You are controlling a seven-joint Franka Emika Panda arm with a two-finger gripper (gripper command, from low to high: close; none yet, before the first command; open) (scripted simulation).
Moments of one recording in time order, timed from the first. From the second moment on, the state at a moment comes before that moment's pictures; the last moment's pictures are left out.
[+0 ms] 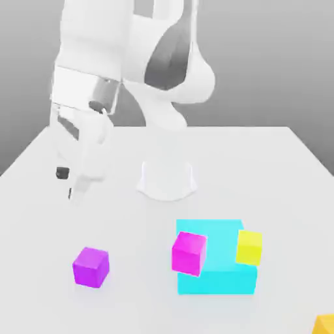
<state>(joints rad) -0.55 -0.19 0.23 -2.60 -0.21 2.64 1.90</state>
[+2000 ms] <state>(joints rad) -0.27 -0.30 0.38 -2.71 0.15 2.42 2.59</state>
